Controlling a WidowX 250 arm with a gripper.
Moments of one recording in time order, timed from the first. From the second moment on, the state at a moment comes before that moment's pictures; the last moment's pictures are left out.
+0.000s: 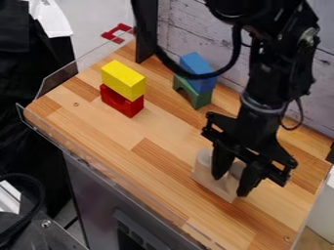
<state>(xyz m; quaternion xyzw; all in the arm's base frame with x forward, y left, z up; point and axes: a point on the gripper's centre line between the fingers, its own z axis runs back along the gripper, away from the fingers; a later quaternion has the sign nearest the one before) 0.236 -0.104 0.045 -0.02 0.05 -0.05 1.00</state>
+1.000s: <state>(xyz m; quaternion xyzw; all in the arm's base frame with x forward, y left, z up) 0.242 -0.099 0.074 -0.01 0.02 -0.04 1.00</state>
